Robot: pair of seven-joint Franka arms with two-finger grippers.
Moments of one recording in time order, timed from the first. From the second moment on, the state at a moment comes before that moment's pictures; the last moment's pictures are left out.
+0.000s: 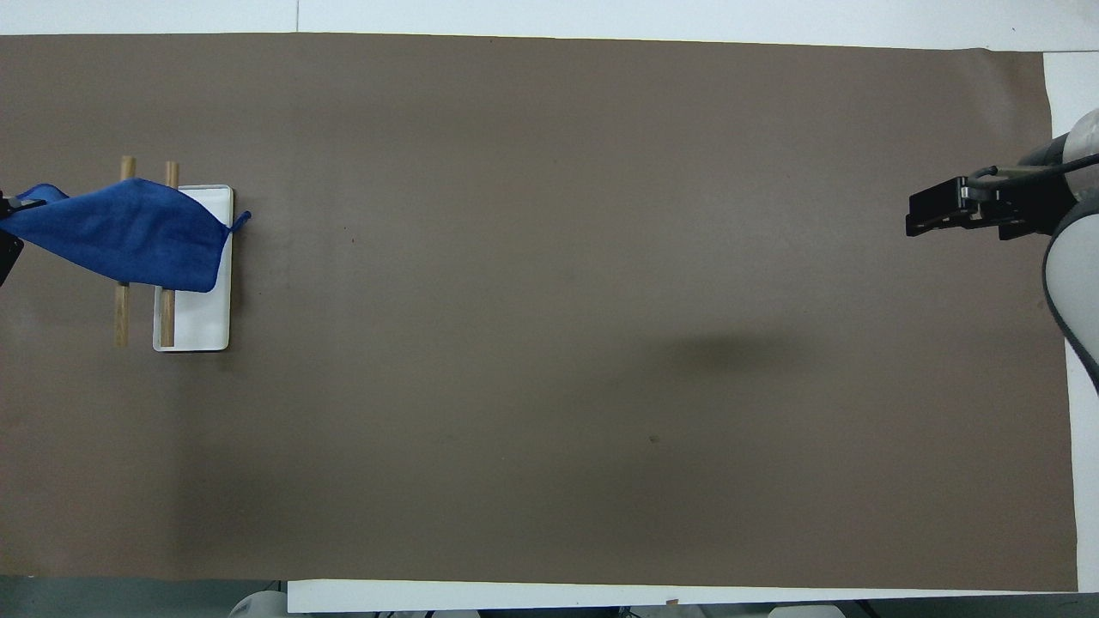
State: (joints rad) left arm 0.21 -0.13 -0.02 -2.24 -0.57 2.54 -0.82; right arm 0.09 0.01 -0.10 -1.68 0.01 1.67 0.05
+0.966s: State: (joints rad) left arm 0.28 -0.13 -0.02 -2.31 -0.57 2.55 -0.62; right arm 0.09 0.01 -0.10 -1.68 0.01 1.67 0.05
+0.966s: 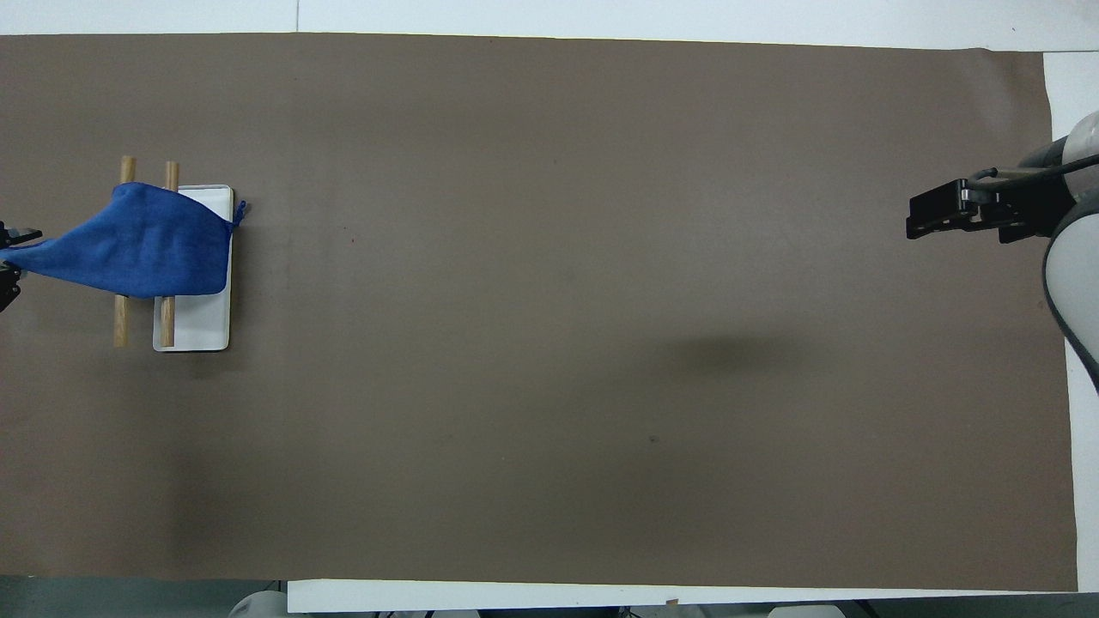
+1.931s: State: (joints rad) left arm 0.26 0.01 -0.04 -1.87 -0.17 2.19 -0.60; right arm 0.09 0.01 -0.10 -1.69 0.01 1.66 0.05
